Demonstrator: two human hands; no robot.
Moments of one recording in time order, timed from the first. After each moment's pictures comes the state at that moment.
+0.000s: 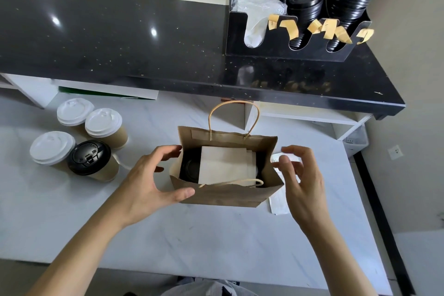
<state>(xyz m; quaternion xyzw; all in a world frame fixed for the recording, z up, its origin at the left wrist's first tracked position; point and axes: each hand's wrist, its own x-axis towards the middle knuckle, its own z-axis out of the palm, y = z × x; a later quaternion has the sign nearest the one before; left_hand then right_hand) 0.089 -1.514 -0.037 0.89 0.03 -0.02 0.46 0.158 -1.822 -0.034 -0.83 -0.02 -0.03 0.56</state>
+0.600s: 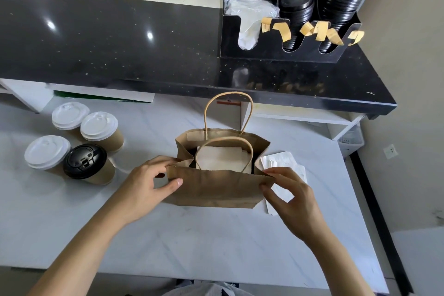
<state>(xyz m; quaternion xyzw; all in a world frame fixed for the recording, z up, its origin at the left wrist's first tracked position) 0.099 -1.515 -0.049 0.91 0.01 0.01 0.42 0.147 -1.845 -0.063 -0.88 -0.15 -0.01 0.45</state>
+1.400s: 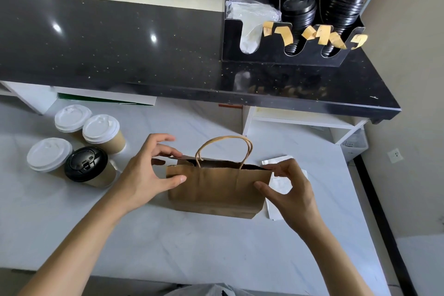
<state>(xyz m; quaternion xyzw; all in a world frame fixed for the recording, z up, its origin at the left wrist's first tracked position) 0.121 -1.507 -0.046 0.87 0.03 0.03 0.50 0.165 -1.838 -0.063 -0.85 -0.08 0.03 0.52</state>
